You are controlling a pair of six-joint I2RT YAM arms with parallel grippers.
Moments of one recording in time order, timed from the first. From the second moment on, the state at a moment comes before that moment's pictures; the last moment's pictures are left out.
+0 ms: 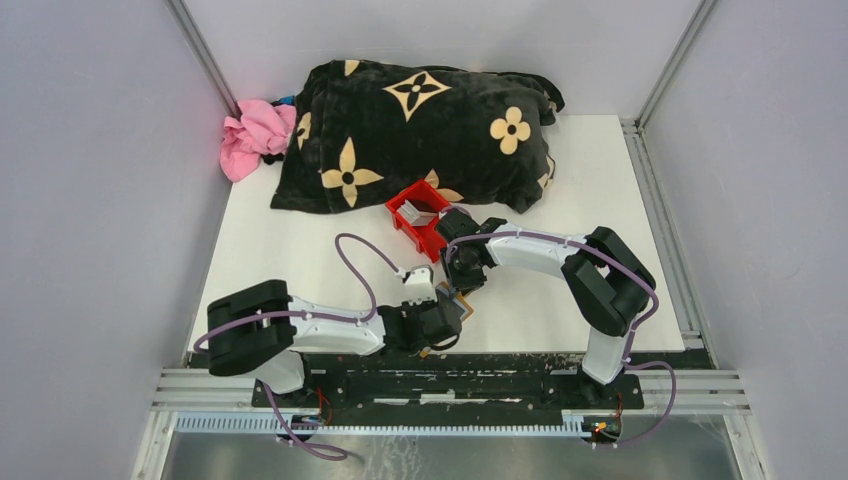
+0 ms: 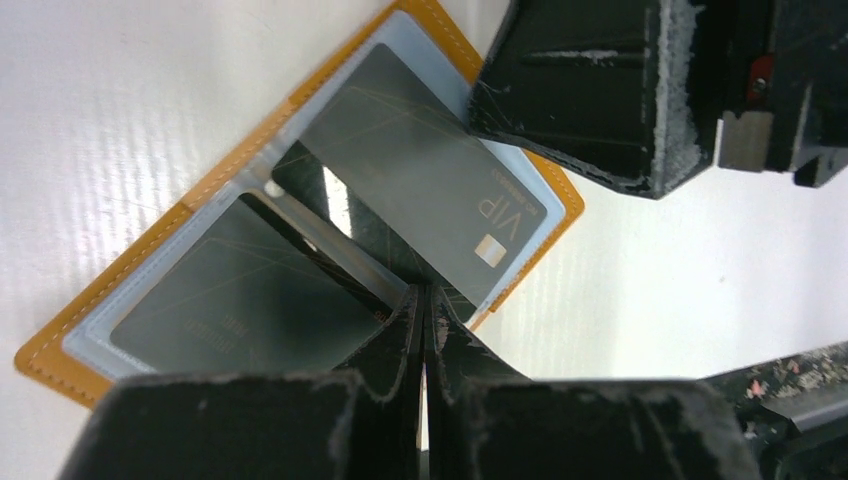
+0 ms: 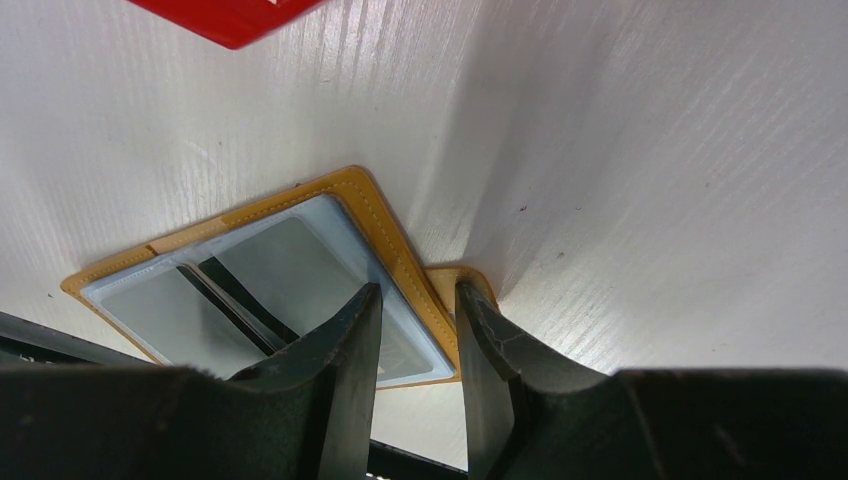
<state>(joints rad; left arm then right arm) -1.30 1.53 0.66 -0.11 -0.59 -1.25 0.80 1.83 1.15 -0.60 -0.05 0.54</state>
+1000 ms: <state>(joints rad) -1.30 1.46 0.63 -0.23 -0.67 -1.29 0.80 1.82 1.15 -0.59 -0.05 0.54</state>
